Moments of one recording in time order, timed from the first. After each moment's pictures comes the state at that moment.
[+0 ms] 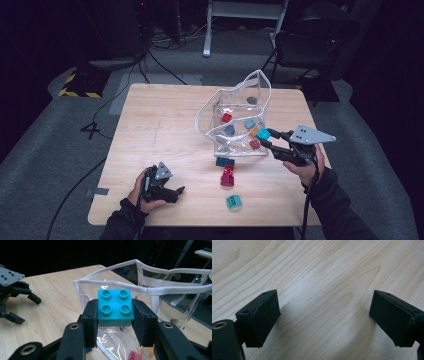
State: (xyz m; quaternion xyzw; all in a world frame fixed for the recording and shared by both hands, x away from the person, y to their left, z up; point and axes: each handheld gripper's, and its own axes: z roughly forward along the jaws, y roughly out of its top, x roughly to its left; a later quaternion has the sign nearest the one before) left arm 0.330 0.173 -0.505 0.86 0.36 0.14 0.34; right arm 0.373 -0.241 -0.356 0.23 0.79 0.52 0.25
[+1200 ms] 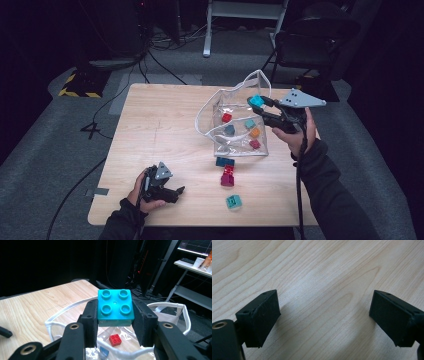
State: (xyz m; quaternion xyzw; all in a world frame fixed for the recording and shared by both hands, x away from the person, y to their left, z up) left arm 0.330 0.173 -0.505 0.86 0.36 0.14 0.34; right arm 0.425 -0.206 -0.298 0.26 0.77 0.51 0.29
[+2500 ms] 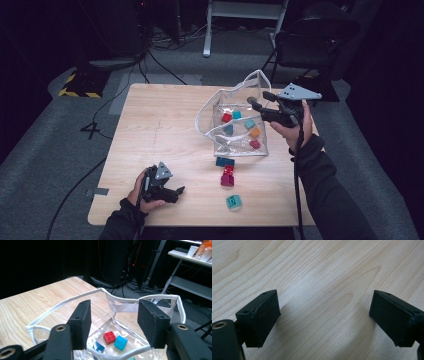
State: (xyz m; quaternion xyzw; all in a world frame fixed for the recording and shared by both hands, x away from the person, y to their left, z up) left arm 0.330 0.173 -0.505 0.86 0.36 0.14 0.34; right arm 0.448 -0.208 -0.305 0.30 0.76 0.50 0.29
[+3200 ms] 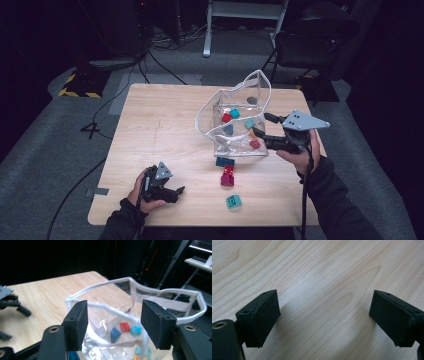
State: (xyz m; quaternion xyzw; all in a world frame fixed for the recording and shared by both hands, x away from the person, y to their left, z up) left arm 0.330 0.173 -0.505 0.86 0.36 0.14 0.33; right arm 0.385 -0.217 -0.325 0.23 0.78 0.50 0.28
